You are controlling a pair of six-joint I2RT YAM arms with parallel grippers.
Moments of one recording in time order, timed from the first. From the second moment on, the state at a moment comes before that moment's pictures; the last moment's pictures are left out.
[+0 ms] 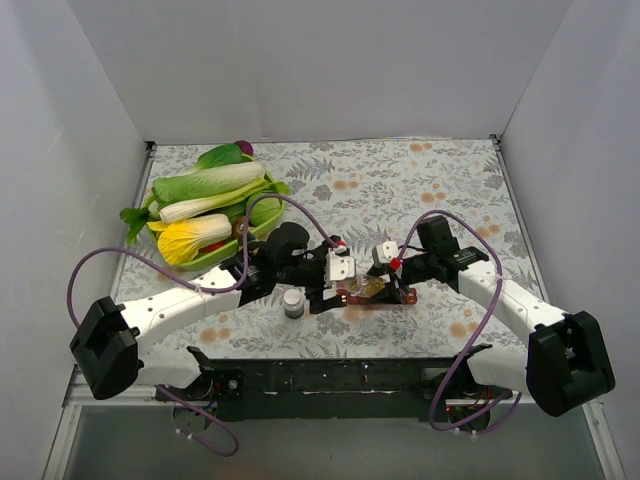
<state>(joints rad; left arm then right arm) -0.90 1.26 0.87 -0.15 0.52 0.51 0.43 1.20 0.68 -0.43 -1.09 -0.97</state>
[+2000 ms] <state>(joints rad) -0.73 1.29 0.97 -0.19 0.57 -0.84 0.42 1.20 0.68 -0.38 -1.04 -0.92</state>
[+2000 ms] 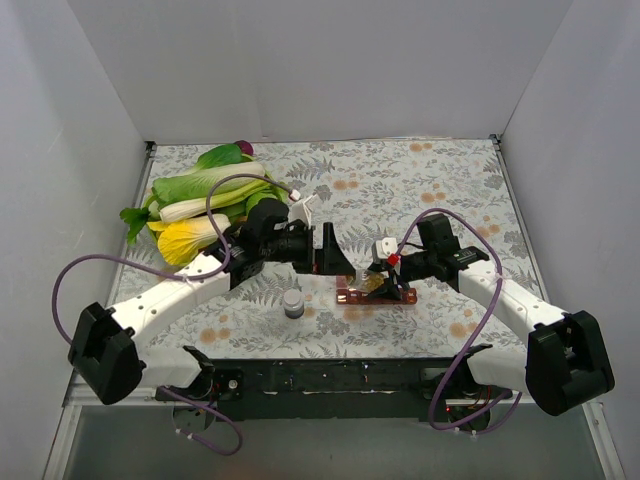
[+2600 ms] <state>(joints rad) -0.93 1.18 0.68 0.16 0.43 0.32 0.42 1.20 0.68 -0.39 -1.05 -0.94</state>
